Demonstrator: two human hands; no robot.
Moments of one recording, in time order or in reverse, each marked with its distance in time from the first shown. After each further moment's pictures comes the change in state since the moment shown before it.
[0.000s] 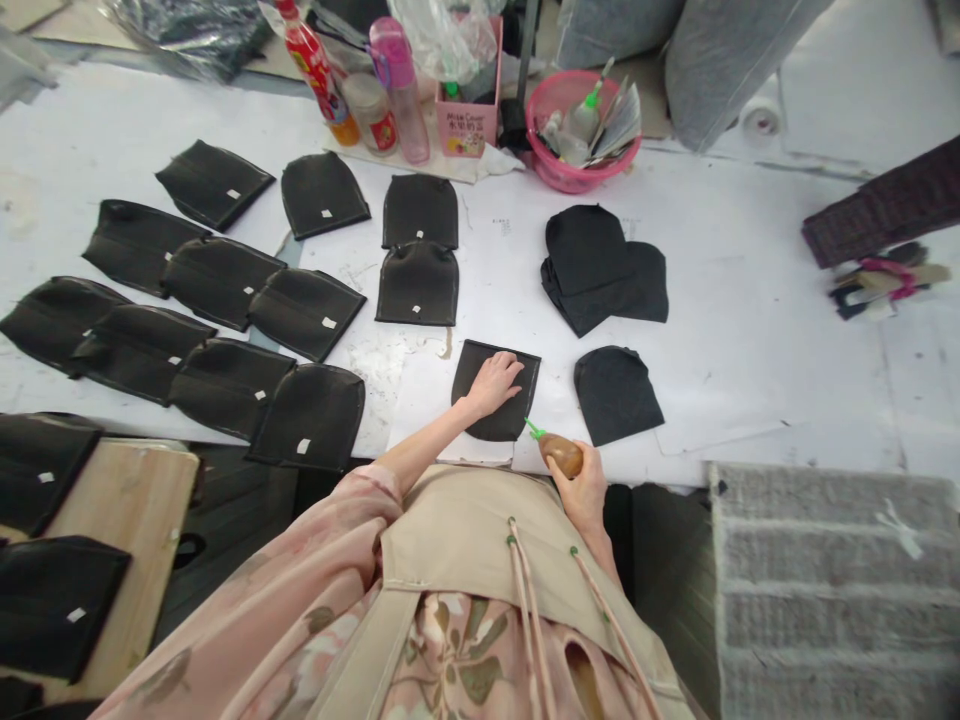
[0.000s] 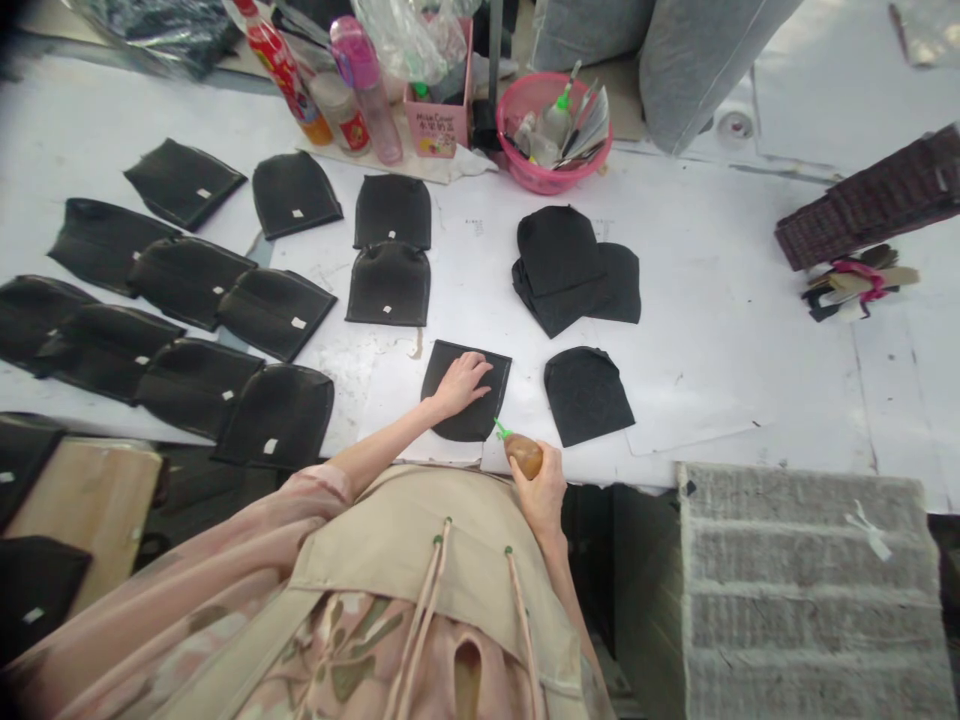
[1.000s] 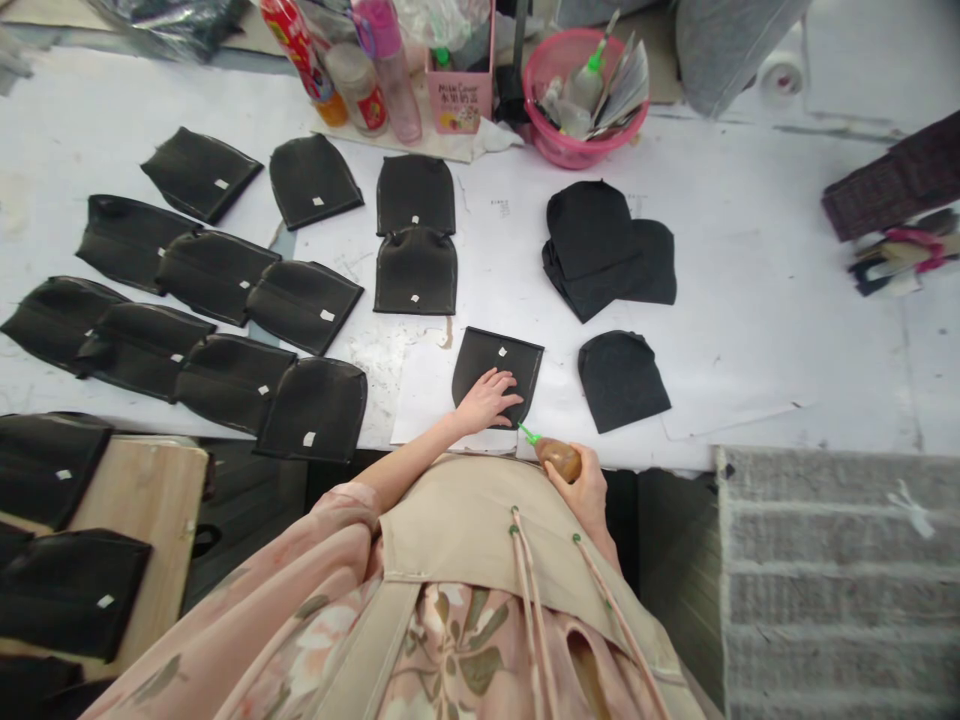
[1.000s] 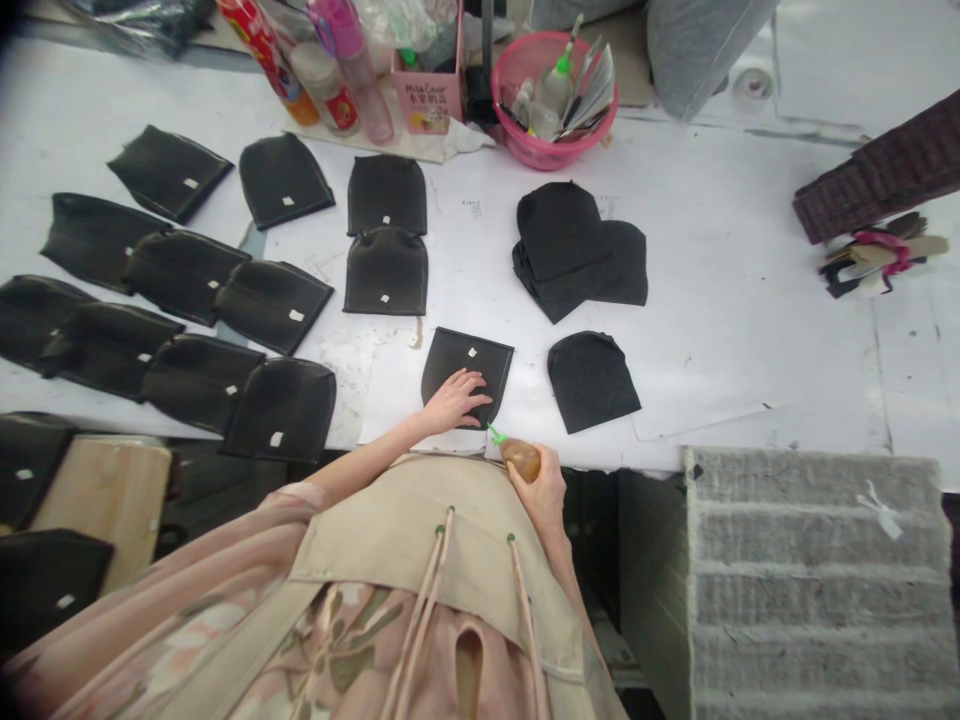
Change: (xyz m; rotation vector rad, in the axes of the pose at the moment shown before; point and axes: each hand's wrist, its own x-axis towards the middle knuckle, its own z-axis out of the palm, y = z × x) left_hand -0.055 -0.008 0.020 0.023 -0.080 0.313; right_hand -0.025 0.003 -0.003 -0.001 -0.100 -0.006
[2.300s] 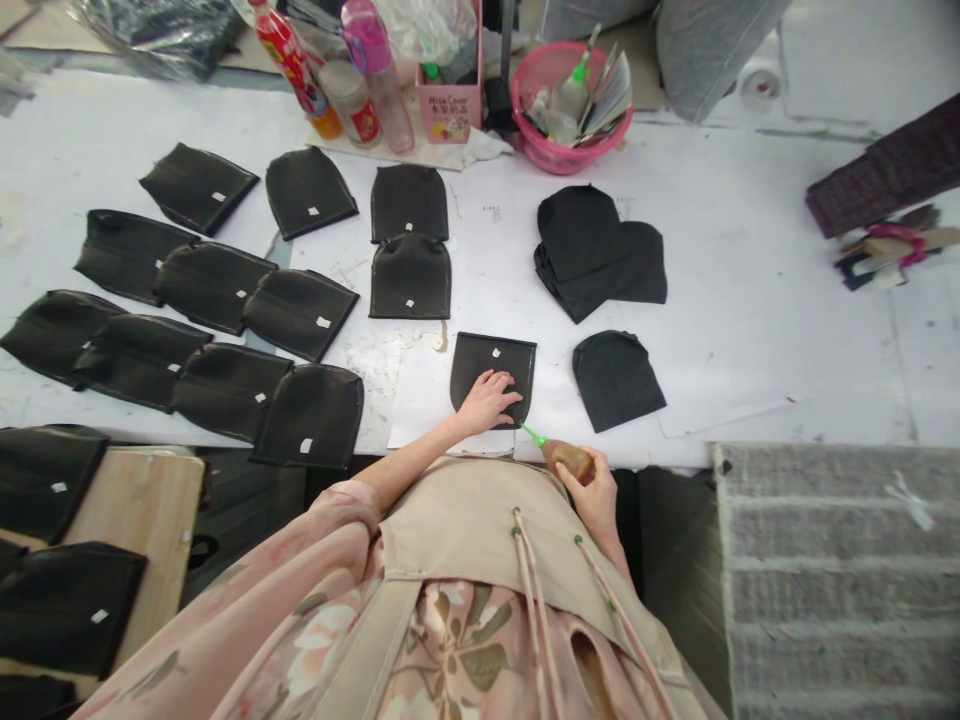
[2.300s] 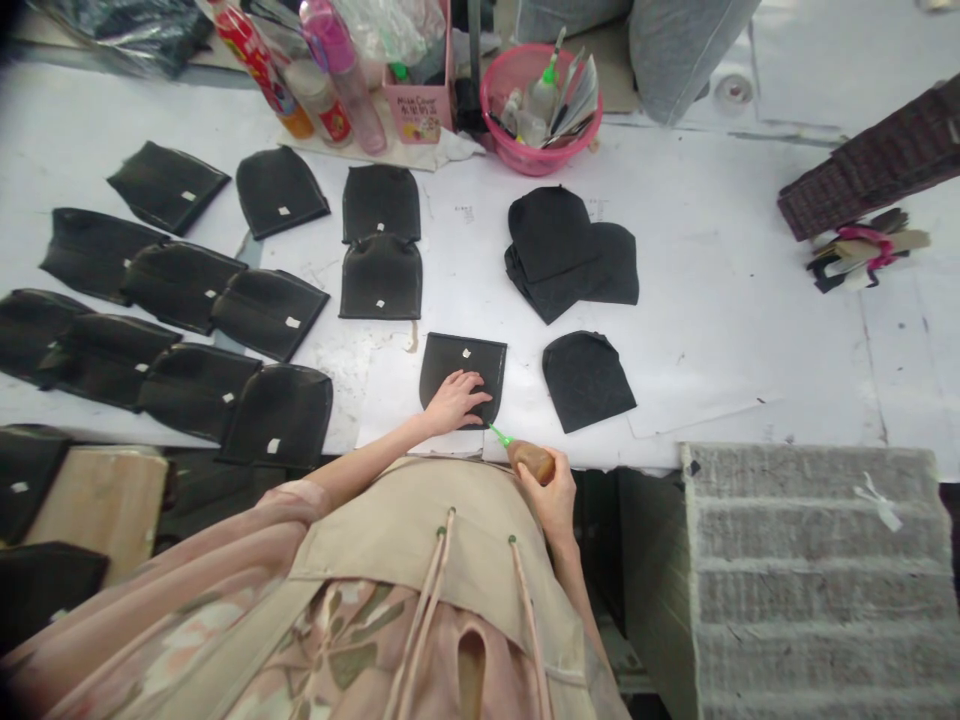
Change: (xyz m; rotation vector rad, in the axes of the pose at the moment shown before) left_hand 0.011 0.008 -0.004 0.003 -0.013 -0.082; right_hand -0.002 0.018 -0.008 0.283 -0.003 0.284
